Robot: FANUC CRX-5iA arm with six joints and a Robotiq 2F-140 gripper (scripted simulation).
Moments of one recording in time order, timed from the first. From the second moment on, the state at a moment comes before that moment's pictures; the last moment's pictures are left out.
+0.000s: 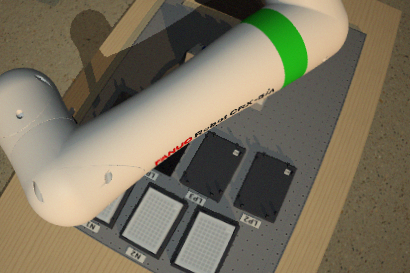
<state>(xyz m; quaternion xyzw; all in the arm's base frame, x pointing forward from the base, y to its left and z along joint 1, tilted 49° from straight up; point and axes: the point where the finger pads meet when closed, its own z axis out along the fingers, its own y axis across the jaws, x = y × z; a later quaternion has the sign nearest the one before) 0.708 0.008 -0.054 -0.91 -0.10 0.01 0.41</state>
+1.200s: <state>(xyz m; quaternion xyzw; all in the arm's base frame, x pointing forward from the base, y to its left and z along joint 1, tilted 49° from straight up) 0.705 0.031 -0.074 -0.91 -0.10 0.01 0.41</state>
